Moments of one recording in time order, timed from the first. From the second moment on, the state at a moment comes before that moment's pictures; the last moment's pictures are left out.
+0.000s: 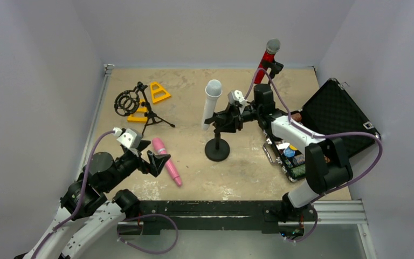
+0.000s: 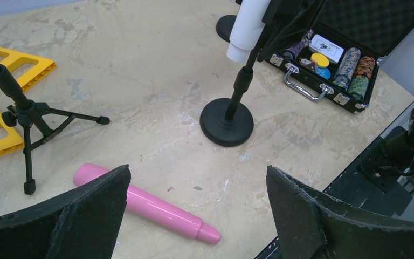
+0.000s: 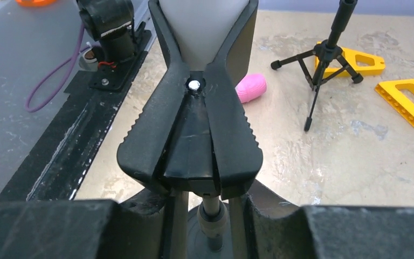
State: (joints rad) left arm -0.69 0.31 0.74 -0.62 -0.02 -0.21; right arm 0.38 1.57 0.99 0.18 -1.34 -0.34
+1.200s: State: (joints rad) left arm -0.69 0.32 0.74 -0.62 -0.01 -0.21; right arm 0.24 1.78 1.25 0.34 -0.87 -0.22
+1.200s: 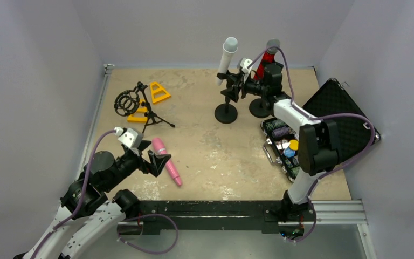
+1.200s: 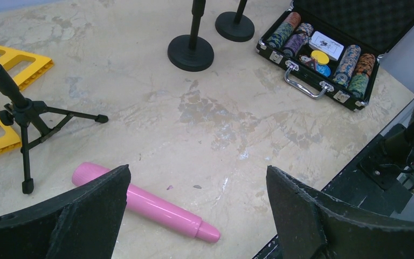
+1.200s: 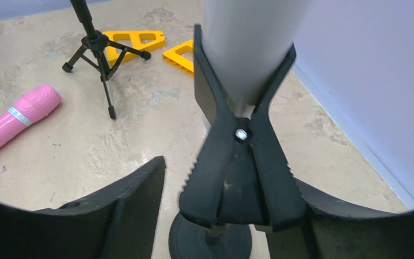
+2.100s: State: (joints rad) left arm -0.69 0.27 0.74 -0.63 0.02 -0.21; right arm 0.21 1.43 1.03 0.03 -0.80 -0.27
